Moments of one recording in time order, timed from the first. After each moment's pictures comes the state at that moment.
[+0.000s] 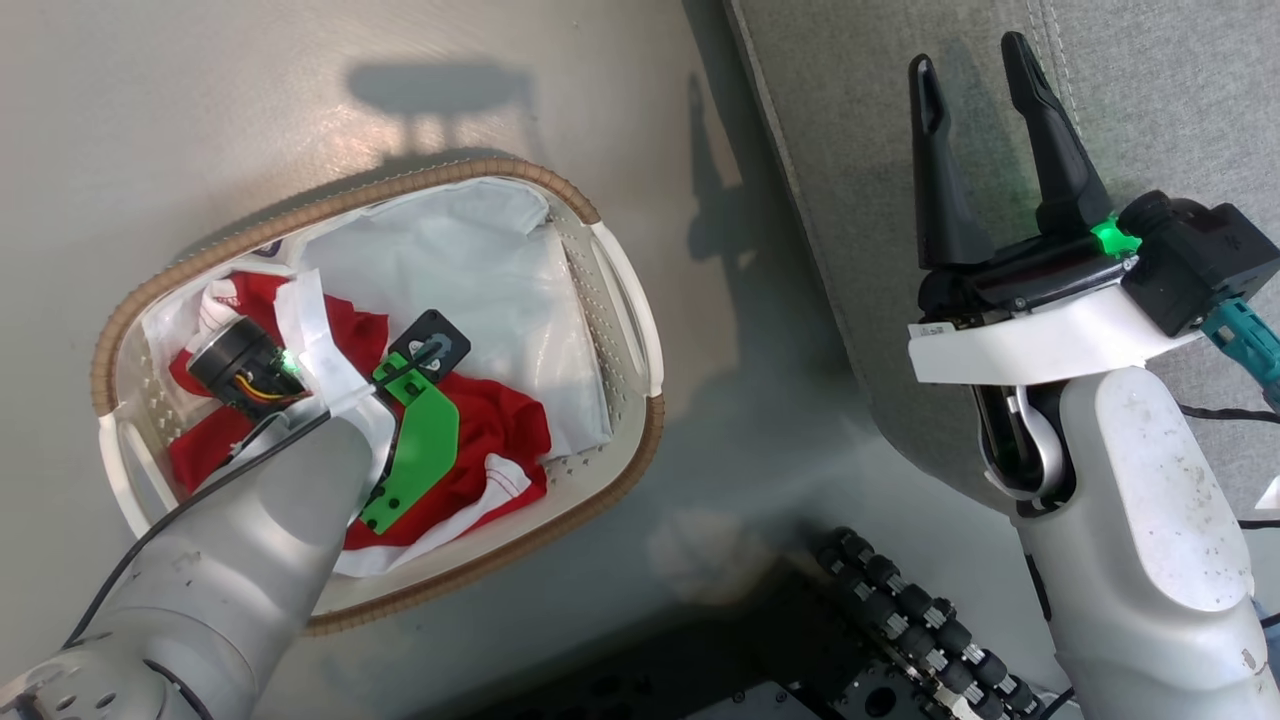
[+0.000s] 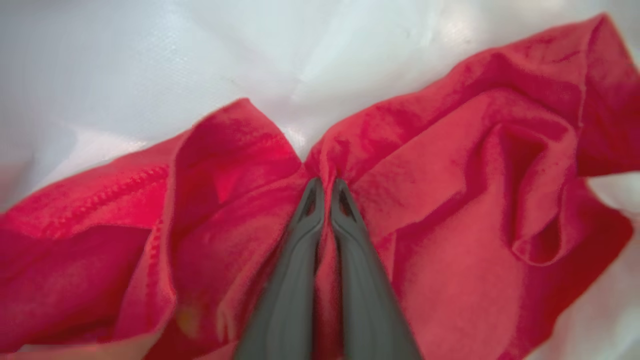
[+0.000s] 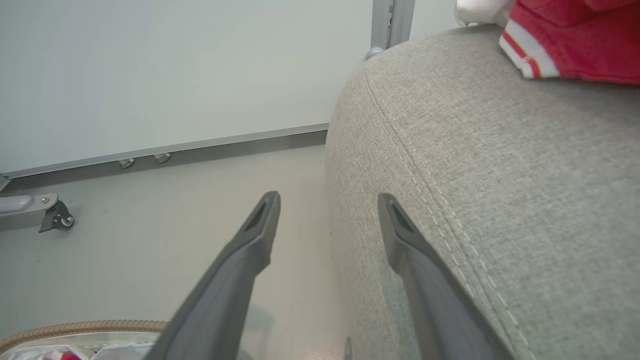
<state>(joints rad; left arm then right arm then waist) -0.98 0.18 -1.25 1.23 -0.48 -0.13 0.17 -0.53 -0.05 0.15 0.02 0.30 0.13 -0.26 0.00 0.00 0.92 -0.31</state>
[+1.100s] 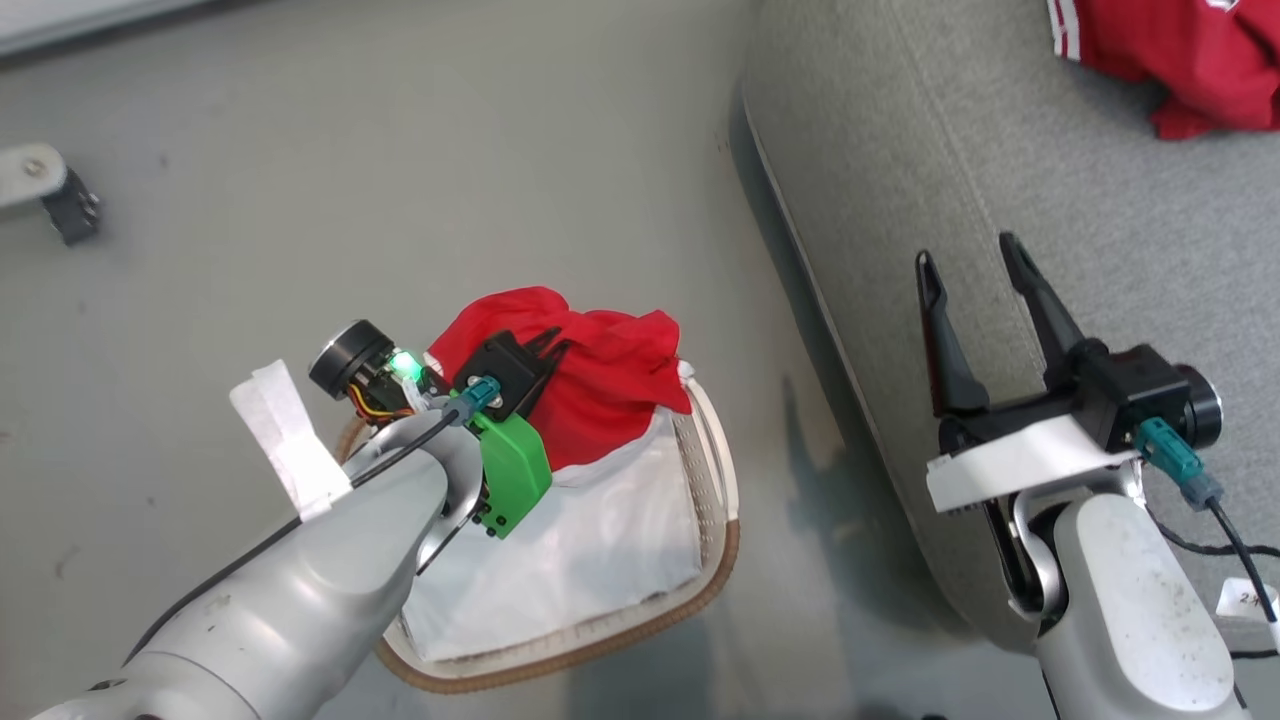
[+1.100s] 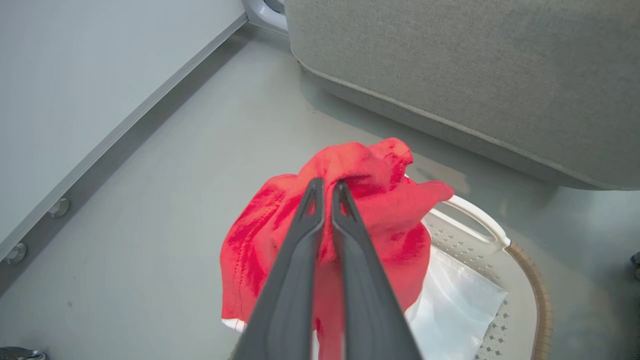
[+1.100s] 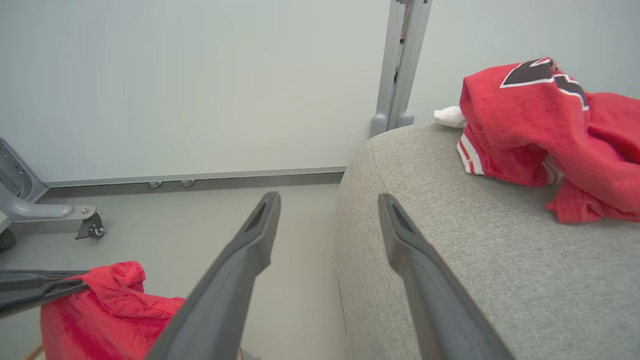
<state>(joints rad) -0.87 0.22 -1.17 0.88 -0.56 -0.10 -0.26 -0.34 -0.05 0.07 0.14 0.12 0.13 -0.26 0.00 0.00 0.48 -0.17</state>
